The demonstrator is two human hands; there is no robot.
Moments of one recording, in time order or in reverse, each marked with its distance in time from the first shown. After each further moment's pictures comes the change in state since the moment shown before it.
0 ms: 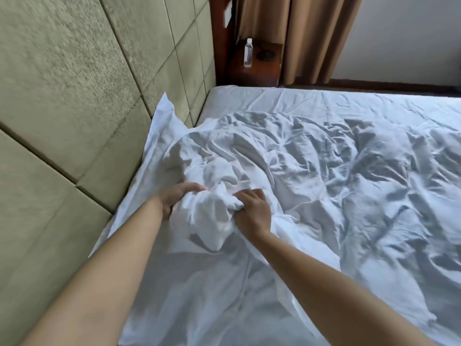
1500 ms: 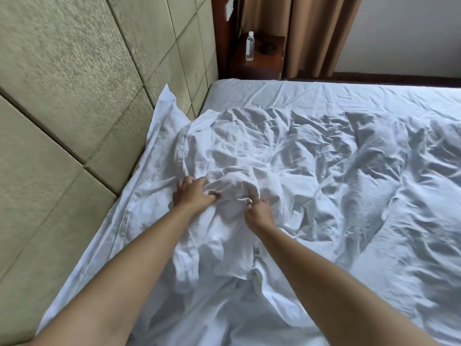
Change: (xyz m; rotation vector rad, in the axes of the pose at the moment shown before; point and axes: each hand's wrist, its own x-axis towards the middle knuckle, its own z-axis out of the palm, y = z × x) left_hand 0.005 -0.046 0.053 0.979 0.598 0.299; right_hand -0.031 0.040 0.005 0.017 -0.264 0.467
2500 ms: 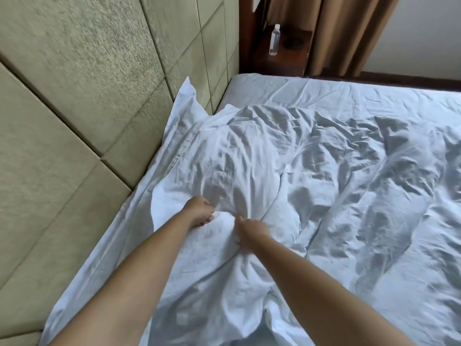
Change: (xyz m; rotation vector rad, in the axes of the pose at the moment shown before) left_hand 0.005 -0.038 0.011 -0.320 -0.267 -0.264; right_hand 0.000 -0.022 0.042 -0.752 -0.444 -0.302
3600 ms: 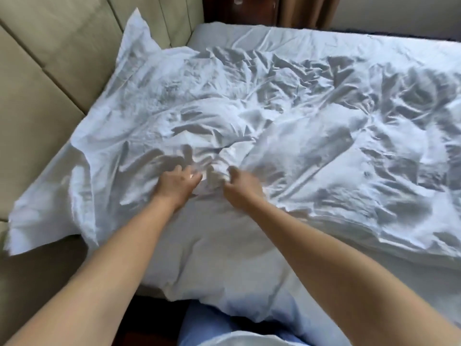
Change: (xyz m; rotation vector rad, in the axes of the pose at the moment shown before) left_hand -0.138 -0.053 0.138 1.121 0.392 0.708; right_hand -0.180 0.067 0.065 0.454 0.305 0.078
